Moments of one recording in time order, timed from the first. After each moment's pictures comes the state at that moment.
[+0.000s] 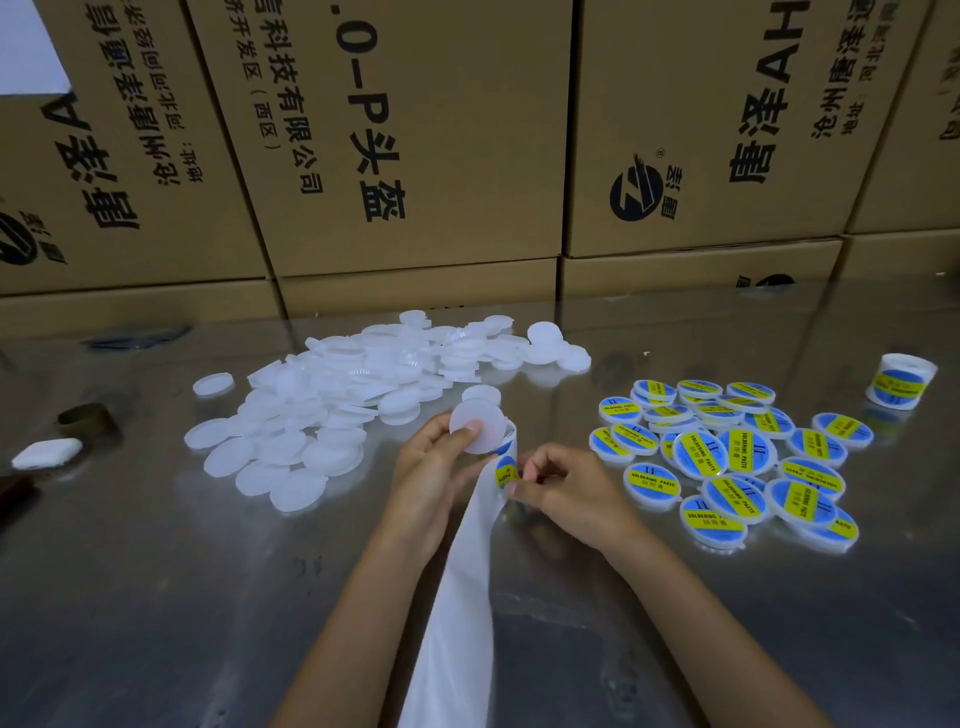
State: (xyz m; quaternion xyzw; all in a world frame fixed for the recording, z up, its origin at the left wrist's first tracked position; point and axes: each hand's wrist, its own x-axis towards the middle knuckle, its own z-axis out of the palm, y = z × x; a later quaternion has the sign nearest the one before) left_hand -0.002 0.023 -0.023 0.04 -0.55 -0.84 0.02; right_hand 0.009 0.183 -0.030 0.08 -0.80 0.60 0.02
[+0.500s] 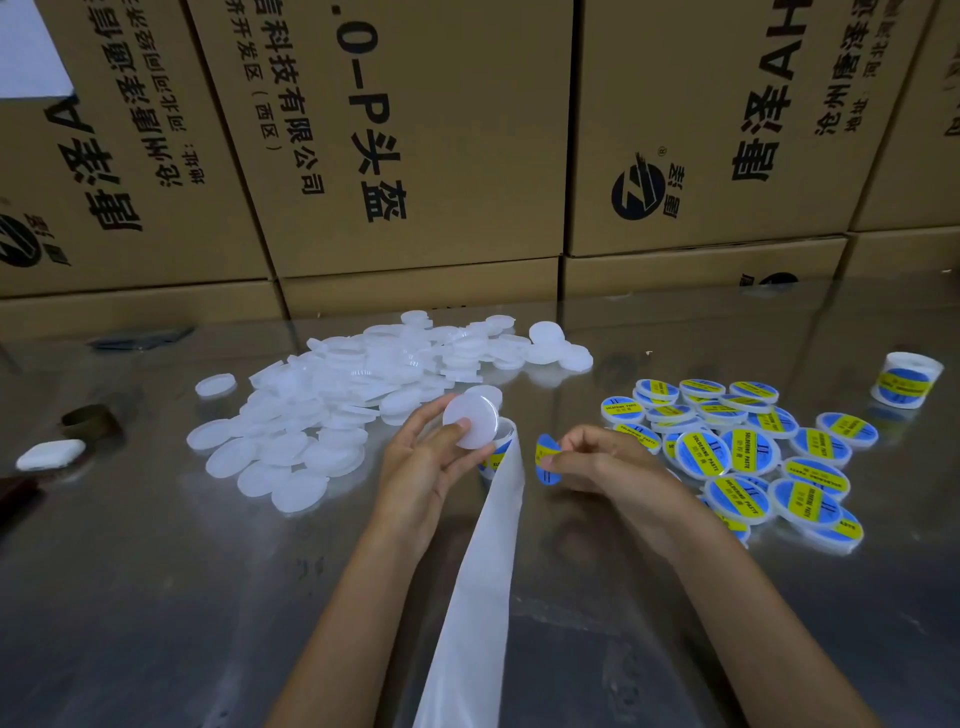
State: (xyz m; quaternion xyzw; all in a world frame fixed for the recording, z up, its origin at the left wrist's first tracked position) left_hand 0.000 0.015 -0.014 0.04 -0.51 -0.86 0.06; right_hand 0.014 0.215 0.000 0.03 -0.73 0.68 -0.07
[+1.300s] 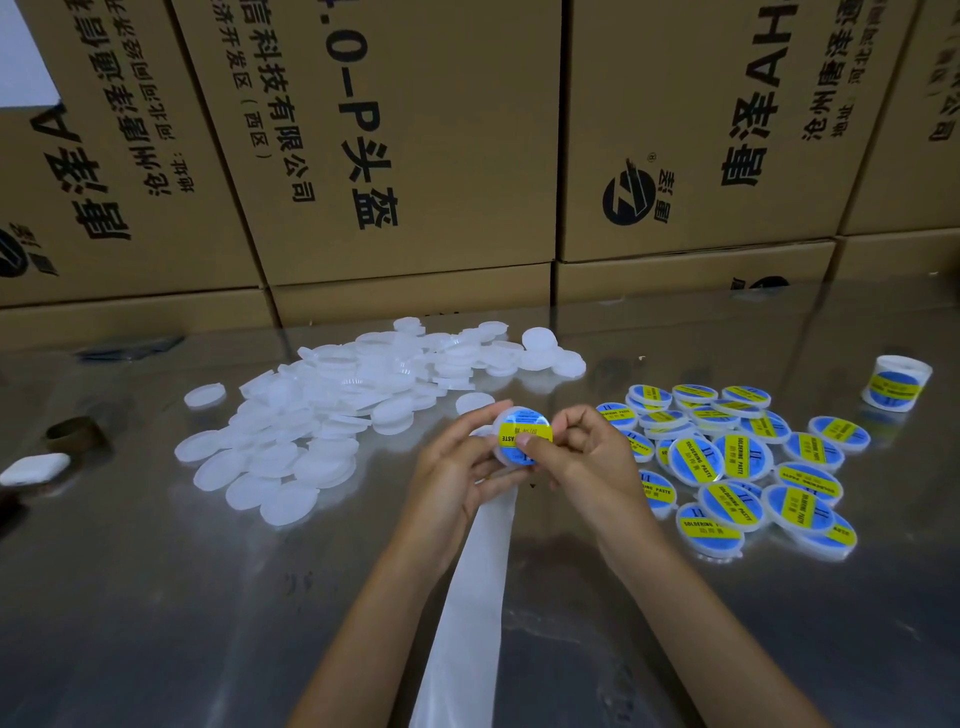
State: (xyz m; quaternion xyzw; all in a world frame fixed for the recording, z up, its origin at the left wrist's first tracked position) left_hand 0.019 0.044 0.001 -0.07 -0.57 -0.82 -0.02; right_hand 0.019 0.183 0.004 0.02 -0.64 0.76 0.11
